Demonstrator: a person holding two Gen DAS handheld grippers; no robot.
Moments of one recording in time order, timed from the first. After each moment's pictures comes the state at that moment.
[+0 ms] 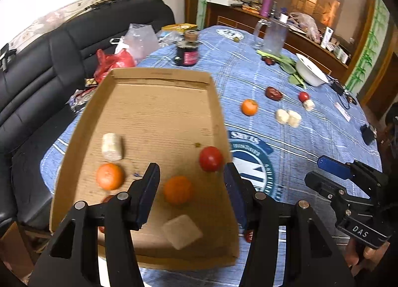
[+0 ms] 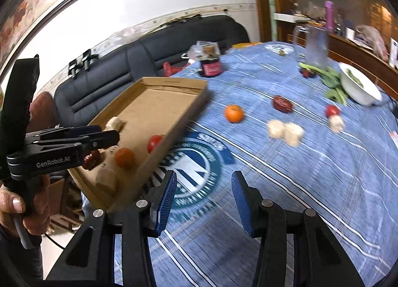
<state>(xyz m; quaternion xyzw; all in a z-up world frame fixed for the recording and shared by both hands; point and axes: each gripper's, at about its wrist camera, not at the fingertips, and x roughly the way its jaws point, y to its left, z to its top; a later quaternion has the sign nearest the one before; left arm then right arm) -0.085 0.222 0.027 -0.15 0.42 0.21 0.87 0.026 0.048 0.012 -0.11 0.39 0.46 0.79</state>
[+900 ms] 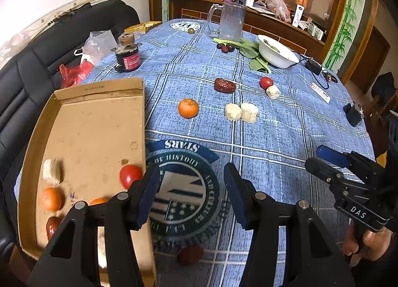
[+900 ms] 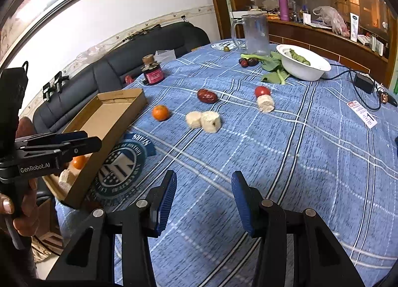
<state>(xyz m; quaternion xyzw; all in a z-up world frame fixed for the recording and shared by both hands) -0.018 0.162 0.026 -0.11 0.44 0.15 0.88 0.089 -0.030 0.003 -0.07 0.39 0.40 0.83</state>
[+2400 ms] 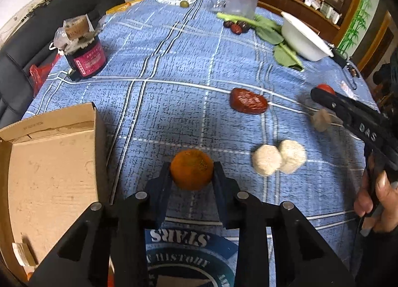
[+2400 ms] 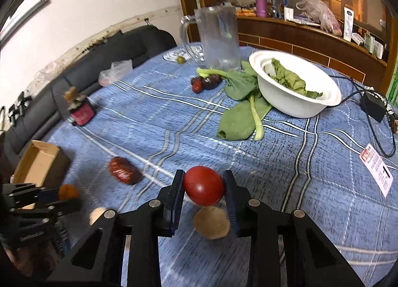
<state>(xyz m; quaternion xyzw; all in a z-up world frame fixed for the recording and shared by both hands) 0.103 0.208 -0.025 -0.11 0.50 0.12 0.85 0.243 0.035 -0.016 -0.07 0.39 0.34 0.85</state>
